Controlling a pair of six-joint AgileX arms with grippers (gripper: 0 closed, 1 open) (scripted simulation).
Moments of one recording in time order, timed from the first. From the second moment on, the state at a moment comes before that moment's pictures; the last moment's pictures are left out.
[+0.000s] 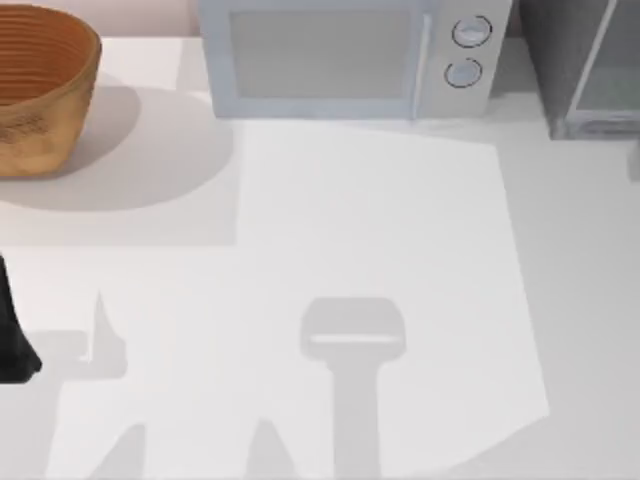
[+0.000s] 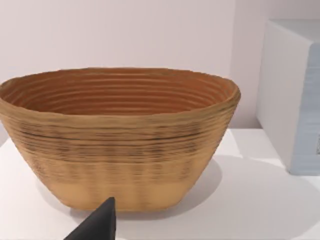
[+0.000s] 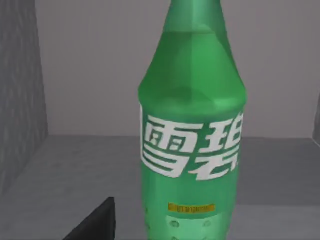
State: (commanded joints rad) left arm 0.00 0.00 0.00 0.00 0.00 0.00; right arm -0.30 2.06 0.82 1.29 -0.27 0.01
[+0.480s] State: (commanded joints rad) left arm 0.00 0.00 0.00 0.00 0.00 0.00; right arm -0.24 2.11 0.91 1.21 -0.21 0.01
